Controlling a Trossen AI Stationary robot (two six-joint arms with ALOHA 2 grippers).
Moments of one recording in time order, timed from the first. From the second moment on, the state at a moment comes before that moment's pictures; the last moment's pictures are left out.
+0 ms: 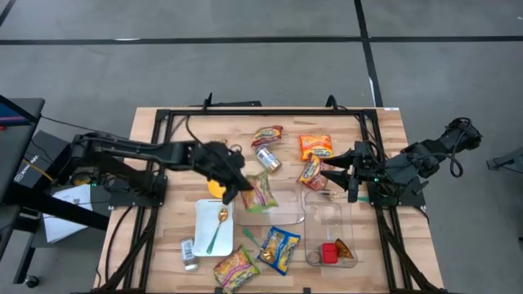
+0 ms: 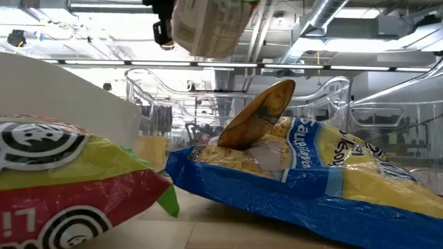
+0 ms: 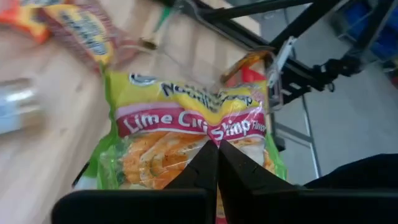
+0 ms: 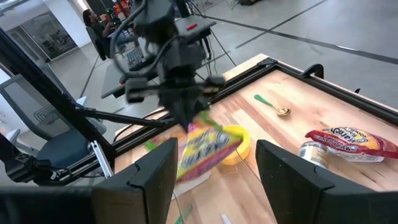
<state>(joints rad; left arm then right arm) -0.05 1.33 1.07 -0.30 0.17 -0.48 0.54 0.94 1.12 -0.54 0.73 0.65</state>
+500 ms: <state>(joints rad) -0.13 1.67 1.23 -0.18 0.16 -0.39 0.54 0.94 1.12 -0.55 0.73 0.65</state>
